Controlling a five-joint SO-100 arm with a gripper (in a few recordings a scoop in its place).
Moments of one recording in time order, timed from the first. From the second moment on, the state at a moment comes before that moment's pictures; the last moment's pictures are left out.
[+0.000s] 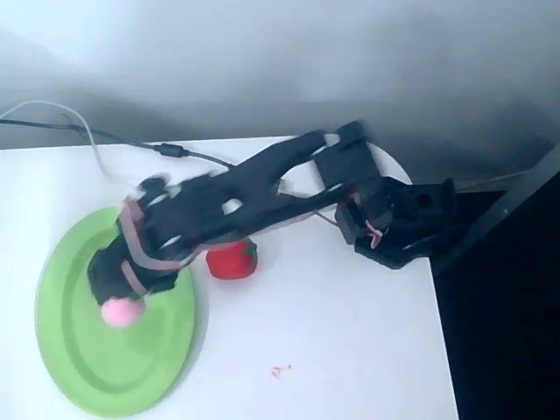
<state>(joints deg) -18.5 73.6 62.5 63.2 82.9</state>
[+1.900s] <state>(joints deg) -14.9 75.9 71.8 53.1 81.4</state>
